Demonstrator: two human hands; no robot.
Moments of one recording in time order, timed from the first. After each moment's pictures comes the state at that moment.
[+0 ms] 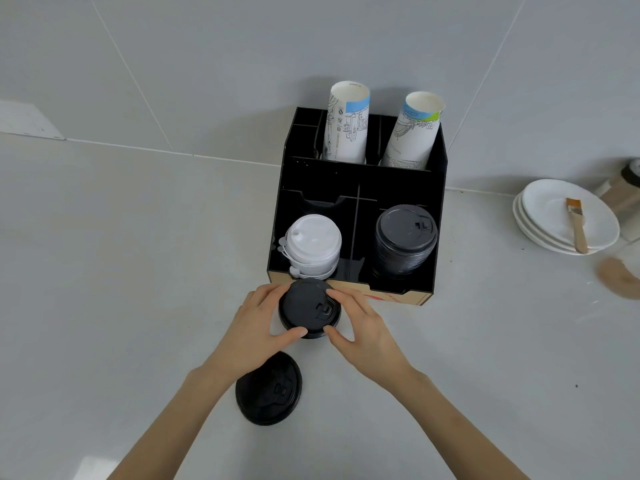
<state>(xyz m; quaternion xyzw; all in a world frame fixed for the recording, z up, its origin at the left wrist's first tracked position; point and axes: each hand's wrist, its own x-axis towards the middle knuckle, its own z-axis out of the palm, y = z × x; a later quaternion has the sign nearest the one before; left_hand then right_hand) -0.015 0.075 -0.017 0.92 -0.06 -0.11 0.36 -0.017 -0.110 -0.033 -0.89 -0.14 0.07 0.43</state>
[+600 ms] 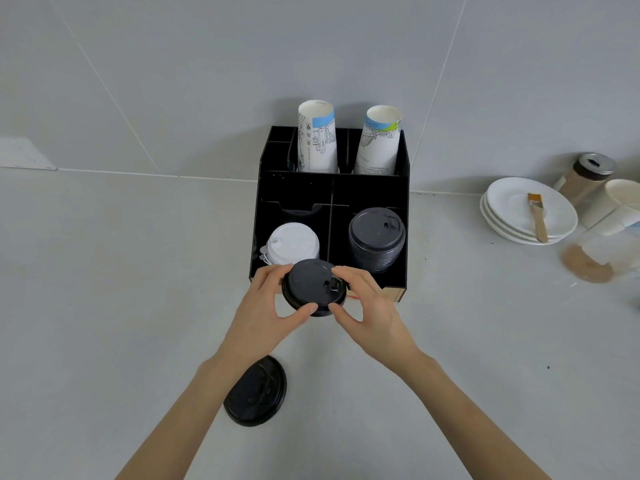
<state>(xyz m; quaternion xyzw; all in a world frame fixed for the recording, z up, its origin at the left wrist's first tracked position) -0.014 0.031 0.022 0.91 -0.06 -0.01 0.42 -0.017 -0.142 0.006 -0.87 -0.14 -0.01 0.48</state>
